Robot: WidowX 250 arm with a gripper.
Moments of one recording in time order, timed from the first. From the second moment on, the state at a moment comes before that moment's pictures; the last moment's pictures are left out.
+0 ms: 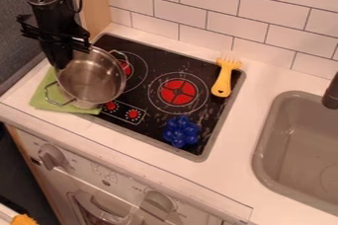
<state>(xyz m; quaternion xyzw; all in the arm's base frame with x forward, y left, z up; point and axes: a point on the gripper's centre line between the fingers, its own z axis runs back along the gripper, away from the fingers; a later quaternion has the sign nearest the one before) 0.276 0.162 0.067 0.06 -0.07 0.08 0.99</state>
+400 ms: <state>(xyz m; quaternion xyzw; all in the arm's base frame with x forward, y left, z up) 0.267 0.183 0.061 0.07 -0.05 0.09 0.99</state>
